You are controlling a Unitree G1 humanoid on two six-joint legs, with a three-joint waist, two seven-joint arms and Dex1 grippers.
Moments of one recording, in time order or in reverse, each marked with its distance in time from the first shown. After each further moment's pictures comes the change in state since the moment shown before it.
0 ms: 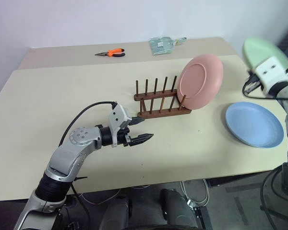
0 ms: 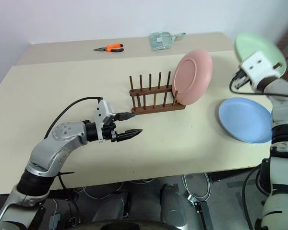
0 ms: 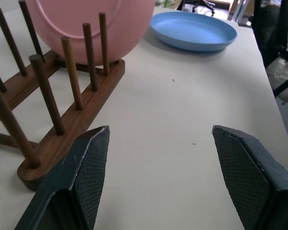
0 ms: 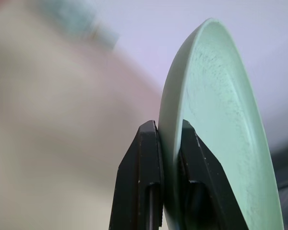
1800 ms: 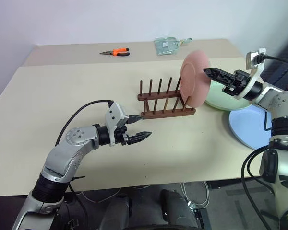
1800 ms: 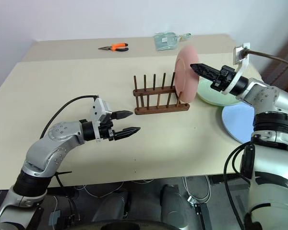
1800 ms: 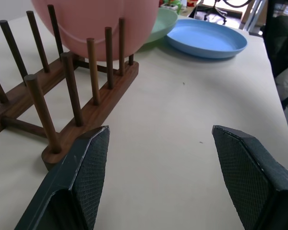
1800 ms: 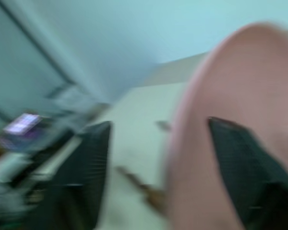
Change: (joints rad) left arm 0.015 0.015 0.028 -0.036 -0.041 0.022 0.035; right arm -0.049 0.168 -0.081 0.014 0.596 0.740 0.497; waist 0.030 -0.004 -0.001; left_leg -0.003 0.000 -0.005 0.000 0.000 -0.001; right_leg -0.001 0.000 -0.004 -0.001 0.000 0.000
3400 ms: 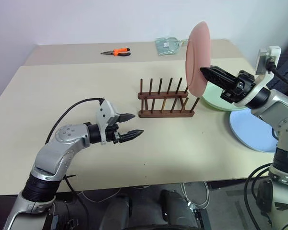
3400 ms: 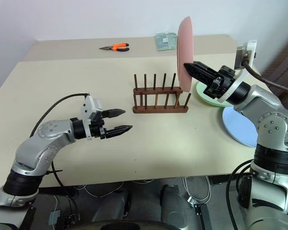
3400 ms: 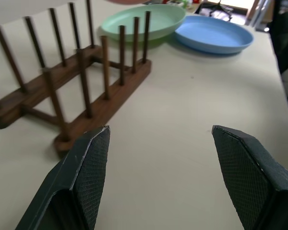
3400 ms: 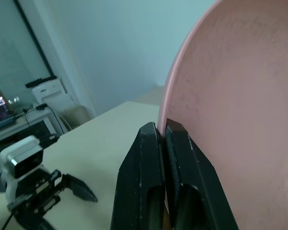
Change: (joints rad) left arm 0.010 0.052 0.030 0.023 -0.029 -0.018 -0.055; right arm 0.350 0.054 -0.130 -0.786 0.355 0.233 -0.342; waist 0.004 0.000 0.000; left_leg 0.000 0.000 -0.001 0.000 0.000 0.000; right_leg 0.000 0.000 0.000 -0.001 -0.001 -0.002
